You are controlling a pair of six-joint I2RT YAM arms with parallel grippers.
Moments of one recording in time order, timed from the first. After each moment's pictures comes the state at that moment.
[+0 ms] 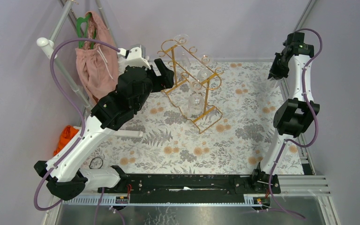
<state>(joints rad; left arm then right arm) -0.75 1.21 1.53 -0.55 -0.47 -0.54 -0.23 2.06 2.21 -1.22 -0.07 0.20</state>
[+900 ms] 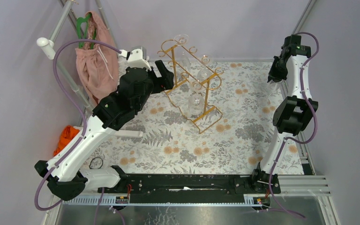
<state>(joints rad) -0.74 1.21 1.50 -0.55 -0.47 -0.54 -0.23 2.11 2.19 -1.23 -0.03 0.20</state>
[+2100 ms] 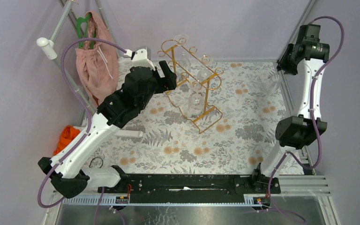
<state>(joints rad) -0.73 1.24 1.50 -0.55 -0.45 -0.55 -0.22 1.87 2.21 -1.25 0.07 0.25</state>
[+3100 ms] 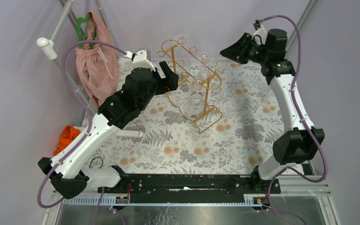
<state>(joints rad) -0.73 1.24 1.48 -0.53 -0.41 -0.62 0.05 1.57 1.66 -0.34 -0.73 0.68</state>
